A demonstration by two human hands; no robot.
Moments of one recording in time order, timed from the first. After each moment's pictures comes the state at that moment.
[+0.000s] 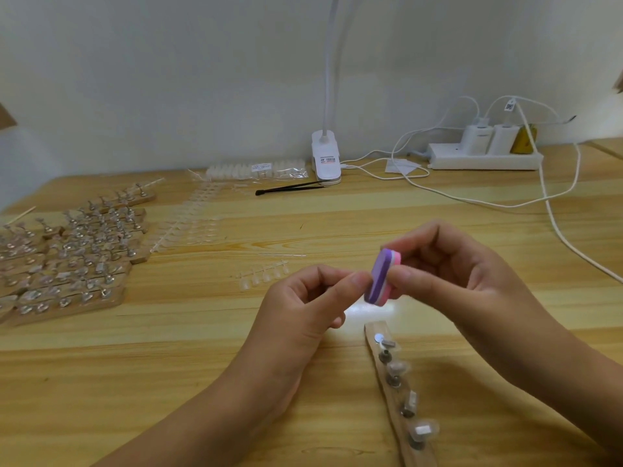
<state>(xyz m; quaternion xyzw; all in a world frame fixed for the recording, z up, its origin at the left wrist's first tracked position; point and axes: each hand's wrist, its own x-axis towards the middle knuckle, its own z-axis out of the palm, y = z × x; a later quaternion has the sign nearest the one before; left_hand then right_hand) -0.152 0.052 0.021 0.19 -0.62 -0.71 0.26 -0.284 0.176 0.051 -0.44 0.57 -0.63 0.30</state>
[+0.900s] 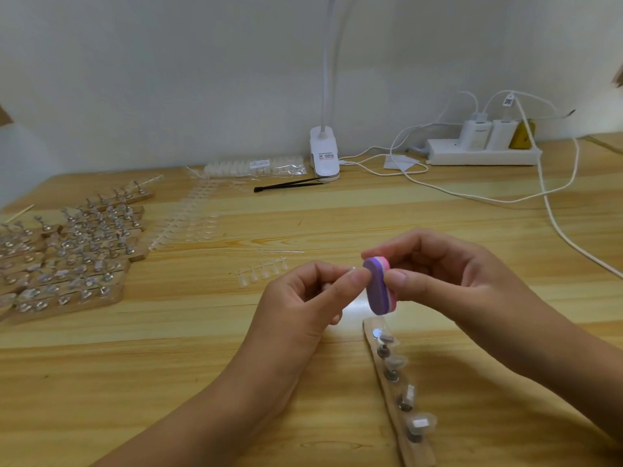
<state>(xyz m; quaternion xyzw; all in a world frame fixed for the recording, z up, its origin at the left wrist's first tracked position) -0.152 0.053 0.019 0.22 -0.63 -0.69 0.27 -0.294 0.177 0.050 -0.49 0.57 -0.57 0.32</state>
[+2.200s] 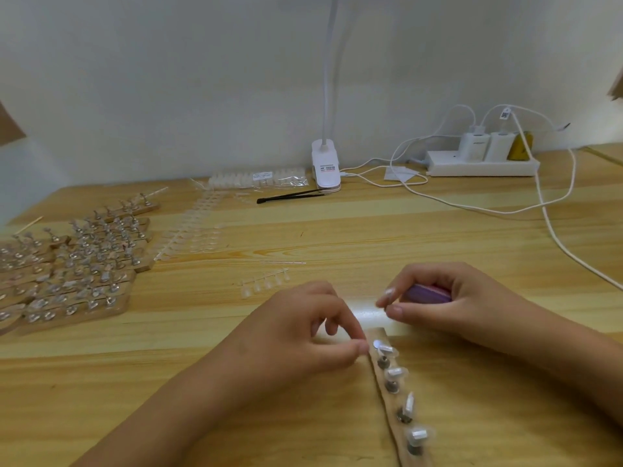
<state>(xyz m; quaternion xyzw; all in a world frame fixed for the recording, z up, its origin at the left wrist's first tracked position) -0.139 0.030 0.032 0.13 -0.92 -0.37 0.11 -0.330 0.171 0.033 -0.56 0.65 -0.43 0.29</state>
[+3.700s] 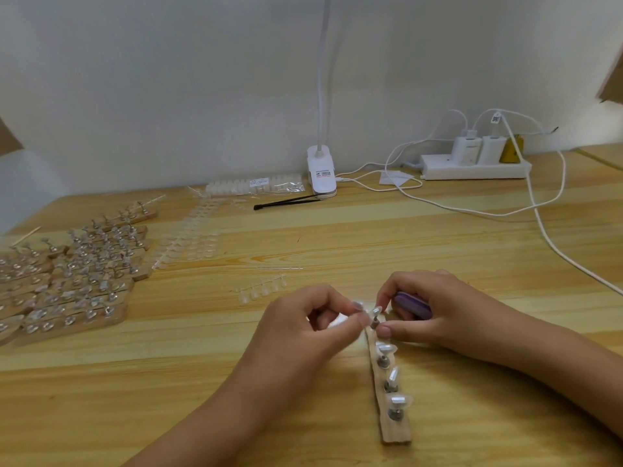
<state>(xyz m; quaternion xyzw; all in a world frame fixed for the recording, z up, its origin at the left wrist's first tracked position) -0.147 0.046 0.018 0.22 -0.80 -0.50 0.24 -0.341 0.163 0.013 -0.62 0.71 -0.28 0.16</state>
